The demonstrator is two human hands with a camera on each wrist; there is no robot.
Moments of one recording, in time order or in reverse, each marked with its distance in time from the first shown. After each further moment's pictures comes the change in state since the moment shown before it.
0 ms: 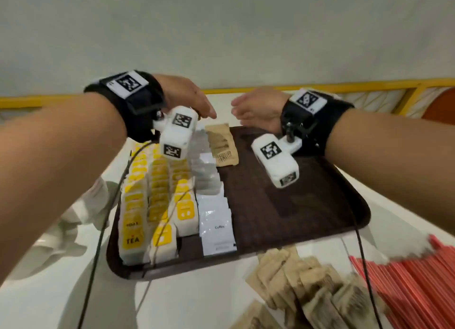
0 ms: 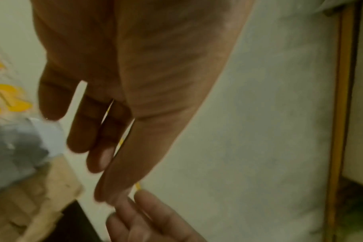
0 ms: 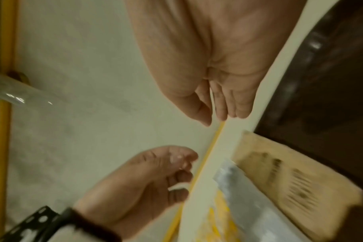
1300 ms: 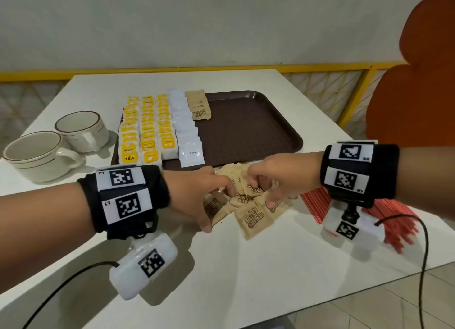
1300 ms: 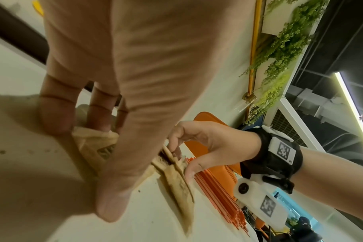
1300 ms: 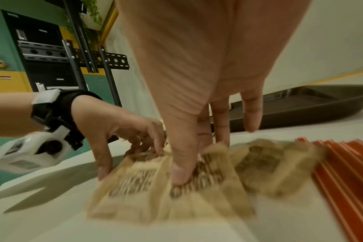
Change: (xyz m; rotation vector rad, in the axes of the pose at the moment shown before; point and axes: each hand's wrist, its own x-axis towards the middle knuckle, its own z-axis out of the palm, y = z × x) left_hand -0.203 0.036 0.212 0.404 -0.333 0.267; right_hand -0.247 0.102 0.000 -1.065 -0.508 -0.215
